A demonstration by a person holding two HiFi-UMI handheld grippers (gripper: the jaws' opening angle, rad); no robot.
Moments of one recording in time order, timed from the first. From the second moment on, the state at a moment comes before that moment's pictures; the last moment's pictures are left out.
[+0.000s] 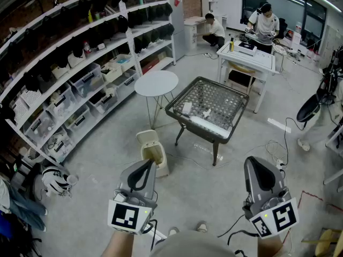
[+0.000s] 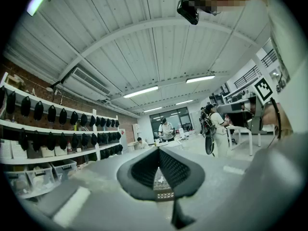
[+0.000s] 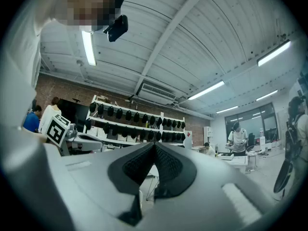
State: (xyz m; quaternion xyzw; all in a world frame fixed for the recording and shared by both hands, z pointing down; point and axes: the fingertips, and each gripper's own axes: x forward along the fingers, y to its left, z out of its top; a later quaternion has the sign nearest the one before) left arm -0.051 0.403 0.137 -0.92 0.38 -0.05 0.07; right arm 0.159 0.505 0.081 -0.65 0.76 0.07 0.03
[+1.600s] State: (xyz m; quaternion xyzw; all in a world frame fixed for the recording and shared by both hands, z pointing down) left arm 0.039 0.422 0.162 -0.91 0.39 -0.09 0.08; right arm 0.258 0.515 0.109 -0.65 0.76 0.05 0.02
